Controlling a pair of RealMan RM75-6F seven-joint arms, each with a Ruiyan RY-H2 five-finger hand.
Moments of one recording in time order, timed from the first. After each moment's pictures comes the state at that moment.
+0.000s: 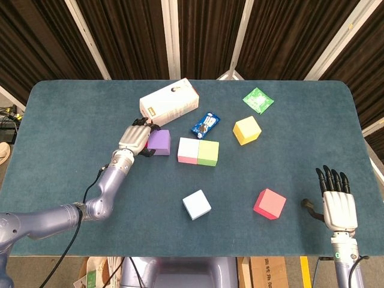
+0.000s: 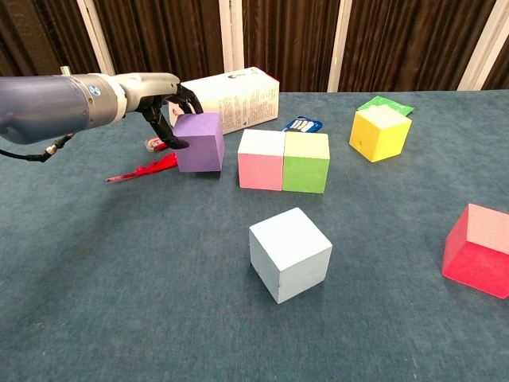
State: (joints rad) left arm -1.05 -1.61 -0.26 -1.26 0.60 0.80 0.42; right arm 0.13 -1.37 0.12 -1.47 -1.36 1.43 -0.24
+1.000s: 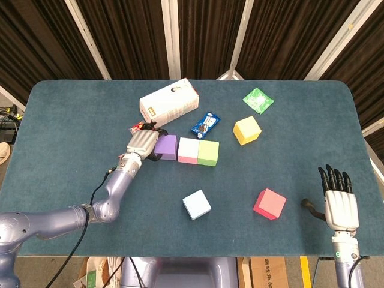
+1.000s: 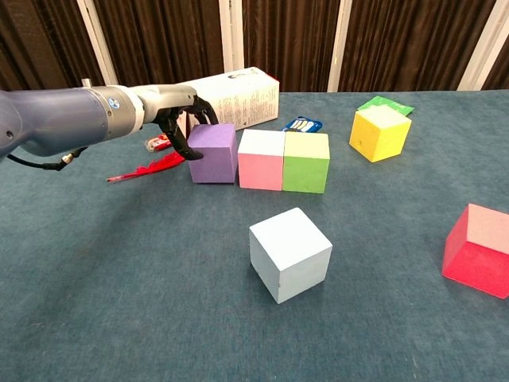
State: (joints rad) left arm -1.08 -1.65 -0.25 -1.24 0.61 0.80 0.44; right arm 0.13 -1.37 0.13 -1.48 -1.35 1.43 -0.24
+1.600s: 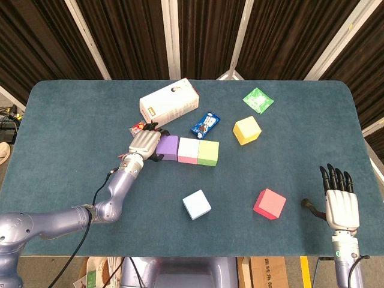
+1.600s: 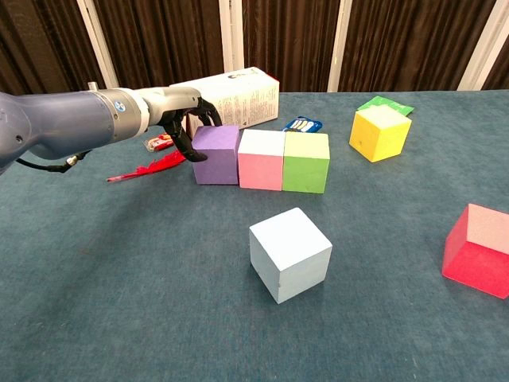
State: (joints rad) left arm -1.08 -1.67 -0.26 -1.22 0.61 0.80 0.44; right arm 0.13 -1.38 0.14 -1.47 -1.34 1.44 -0.24
